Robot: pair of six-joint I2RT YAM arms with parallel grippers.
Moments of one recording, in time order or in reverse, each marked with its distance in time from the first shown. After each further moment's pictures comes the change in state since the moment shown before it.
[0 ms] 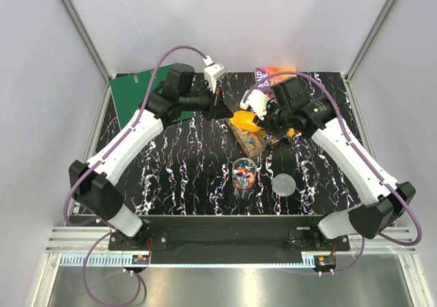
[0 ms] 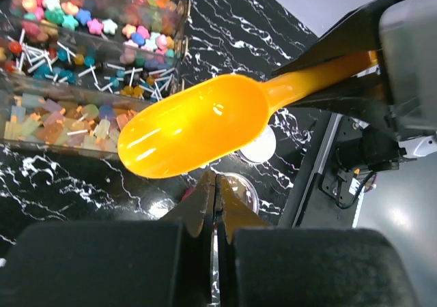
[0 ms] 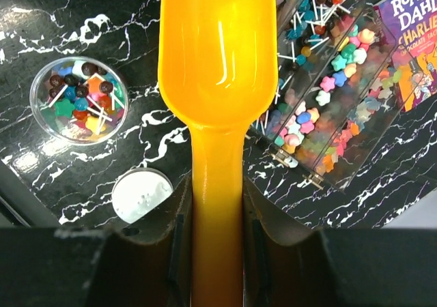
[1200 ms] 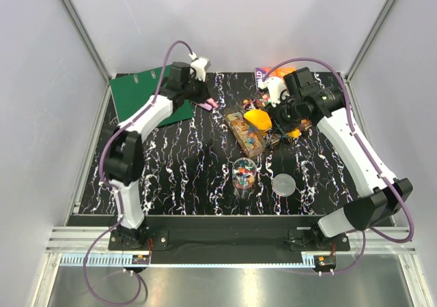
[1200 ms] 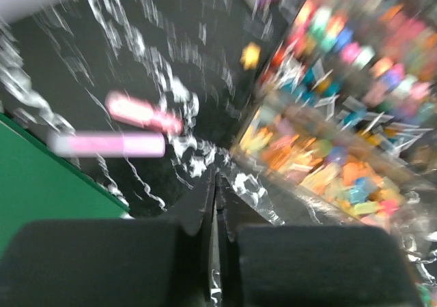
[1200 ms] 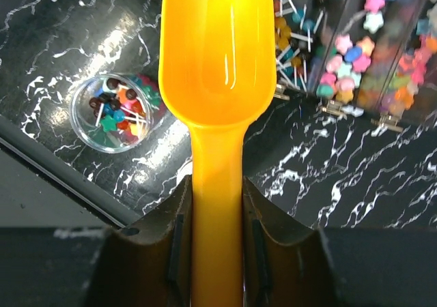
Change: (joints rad) left arm 0.188 0.328 0.056 0.267 -0.356 0.096; right arm -0.127 0.060 0.093 -0.112 -0.072 0.321
